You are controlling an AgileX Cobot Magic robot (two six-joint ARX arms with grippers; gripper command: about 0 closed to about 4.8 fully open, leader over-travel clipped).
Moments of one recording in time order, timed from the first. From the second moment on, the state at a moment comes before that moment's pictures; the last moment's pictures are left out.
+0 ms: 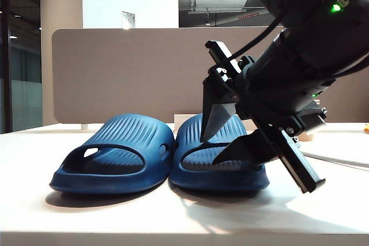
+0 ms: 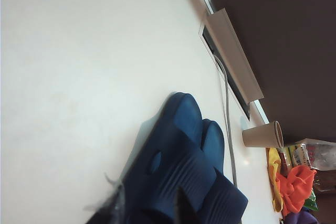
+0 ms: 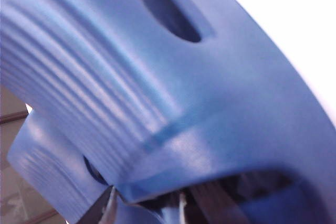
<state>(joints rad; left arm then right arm) -0.11 0.09 0.31 -0.54 0.16 -1.03 0.88 1.44 0.54 0.27 0.20 1.64</state>
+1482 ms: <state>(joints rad) -0.11 0.09 0.31 -0.56 0.71 -0.46 1.05 1.21 0.54 -0.11 0.39 1.80</state>
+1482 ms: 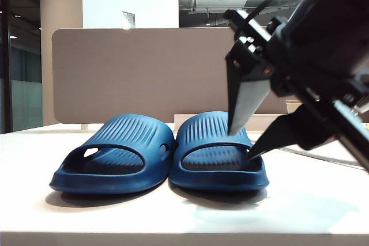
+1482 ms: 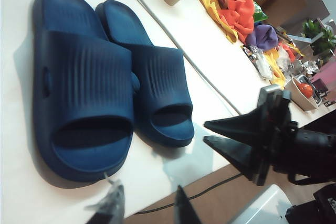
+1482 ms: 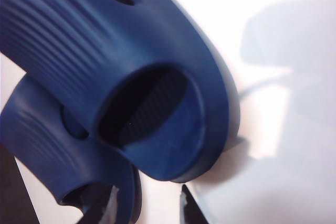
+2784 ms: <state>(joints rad) -0.28 0.09 0.11 -0.35 0.47 -0.43 1.06 1.37 0.54 -0.03 0.39 1.96</state>
